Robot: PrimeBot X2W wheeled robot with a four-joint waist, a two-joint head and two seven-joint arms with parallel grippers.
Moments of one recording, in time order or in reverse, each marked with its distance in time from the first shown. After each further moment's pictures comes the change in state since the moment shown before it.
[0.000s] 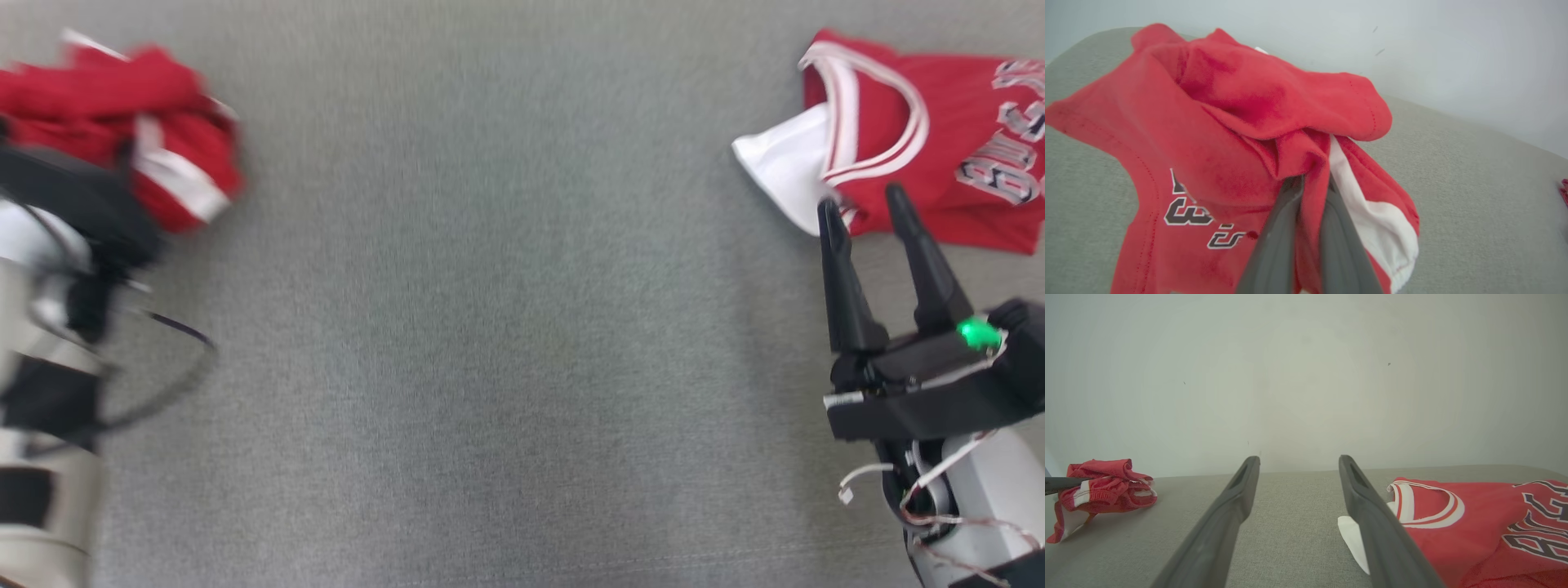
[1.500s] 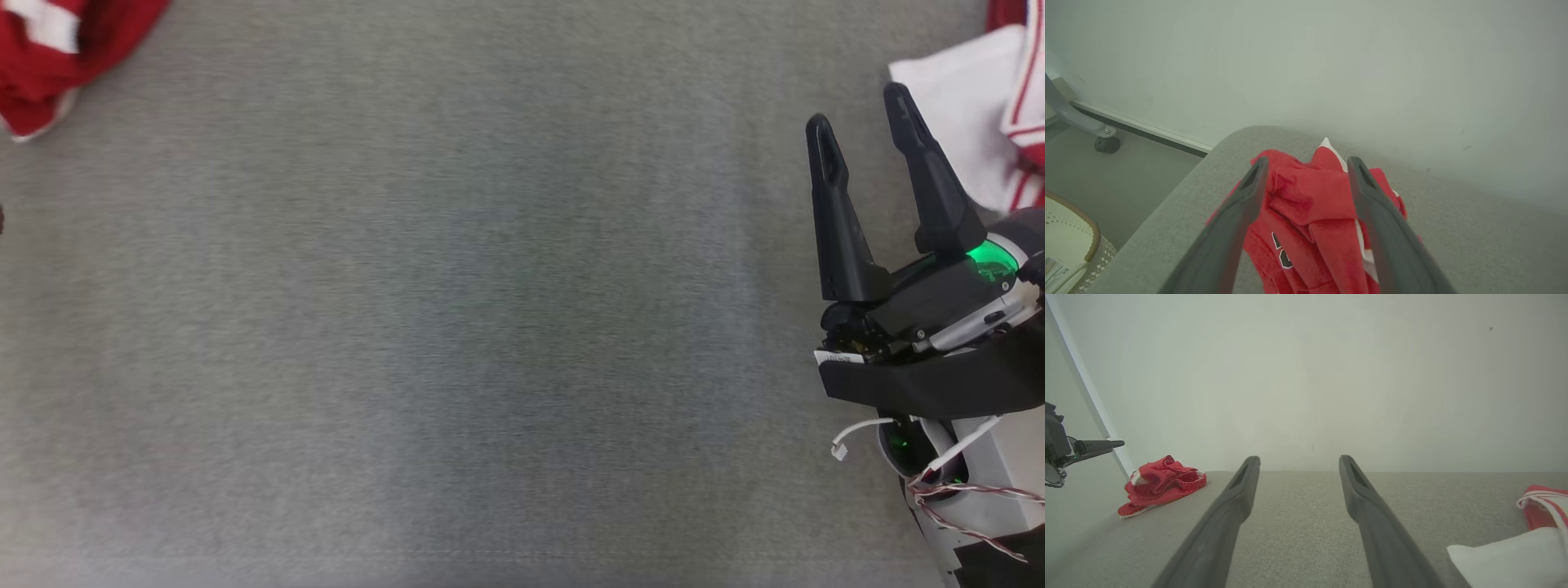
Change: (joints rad) left arm -0.107 0.125 0.179 -0.201 0.051 0.010 -0.085; right arm -0.091 -0.033 0.070 -0.164 0.007 -0.007 0.000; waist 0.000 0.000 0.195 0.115
